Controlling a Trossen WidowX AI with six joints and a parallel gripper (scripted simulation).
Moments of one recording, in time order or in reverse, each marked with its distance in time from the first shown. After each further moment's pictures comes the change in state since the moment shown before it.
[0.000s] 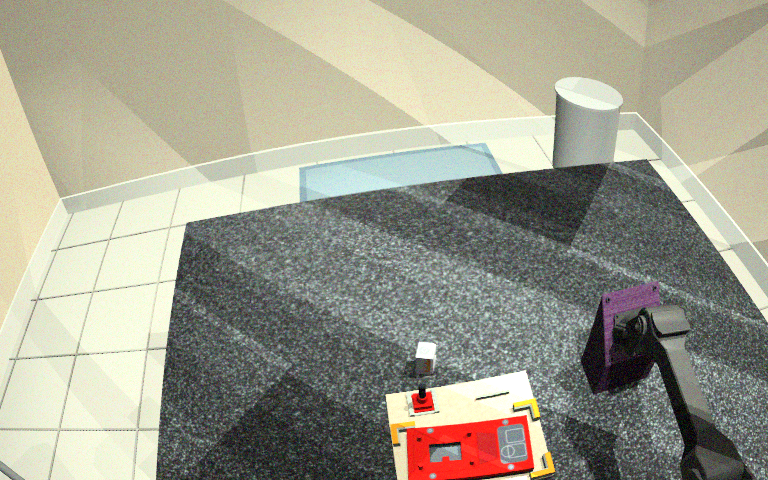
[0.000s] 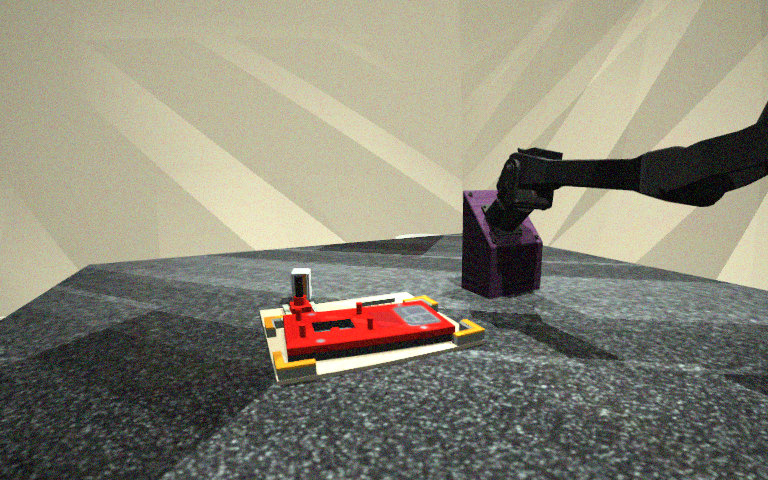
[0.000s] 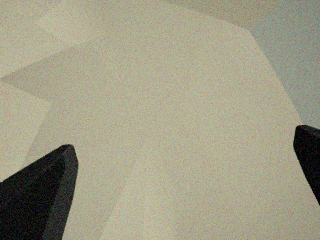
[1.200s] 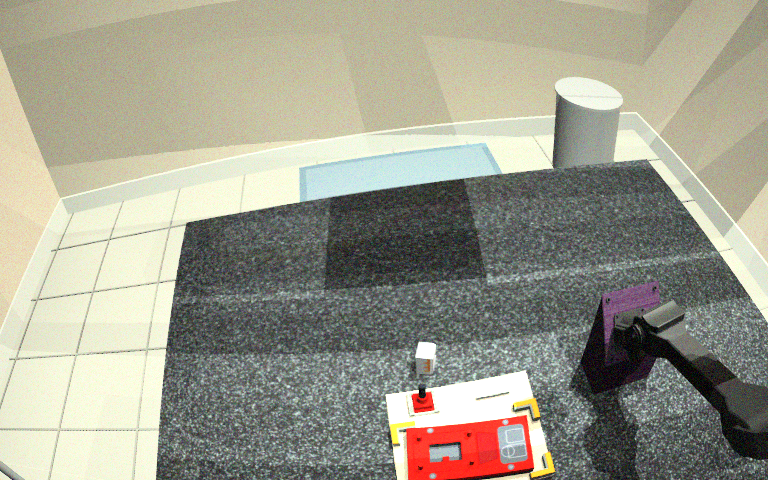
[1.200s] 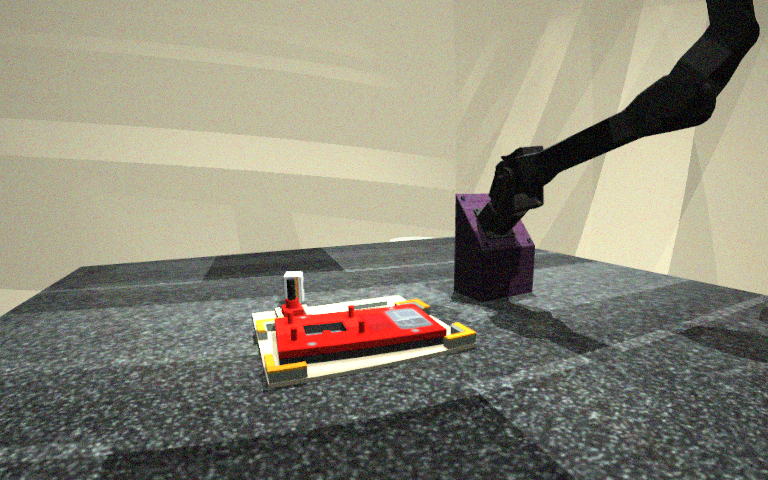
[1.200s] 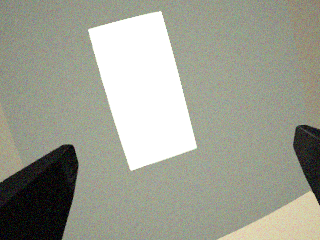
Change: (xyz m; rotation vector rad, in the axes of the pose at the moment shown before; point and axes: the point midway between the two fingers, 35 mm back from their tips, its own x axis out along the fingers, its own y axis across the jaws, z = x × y) arm -0.036 -0.322 0.070 -0.577 0.207 -0.856
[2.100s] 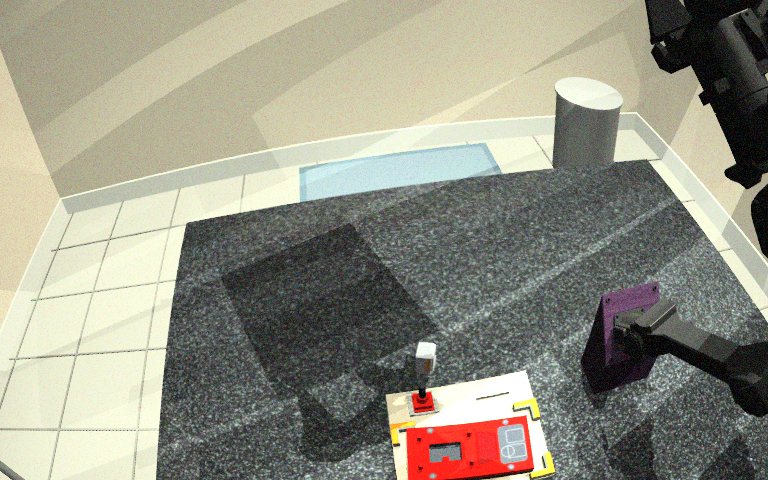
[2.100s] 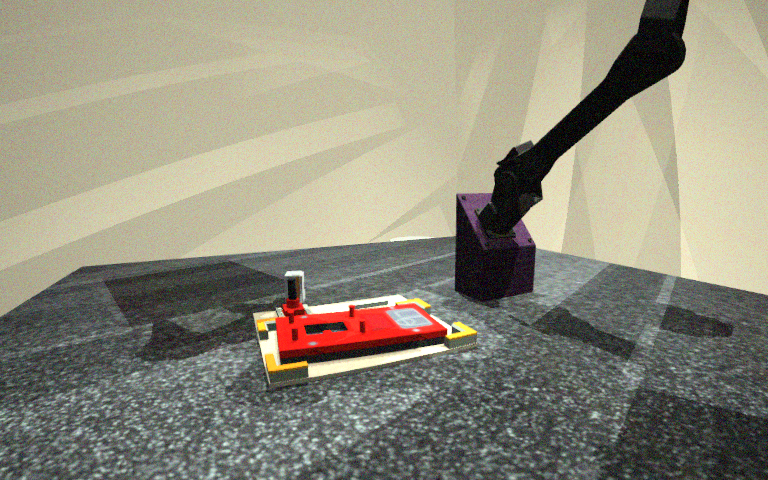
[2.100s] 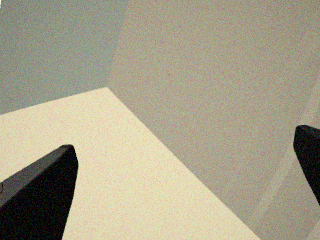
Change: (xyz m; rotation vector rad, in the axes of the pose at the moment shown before) arm 0.010 -0.213 -0.111 -0.538 0.481 -0.479
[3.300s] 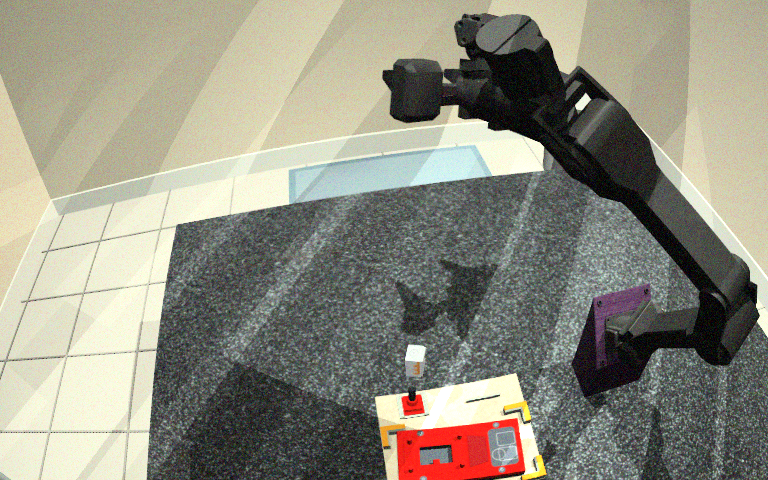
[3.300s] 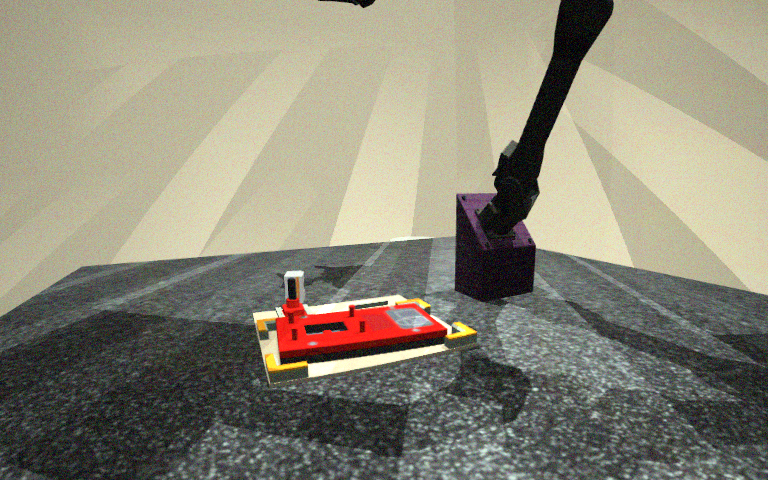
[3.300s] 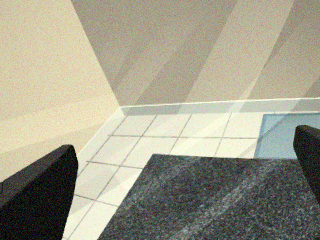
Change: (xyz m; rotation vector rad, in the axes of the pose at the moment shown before) arm 0.044 -0.167 -0.239 -0.590 0.796 -0.316
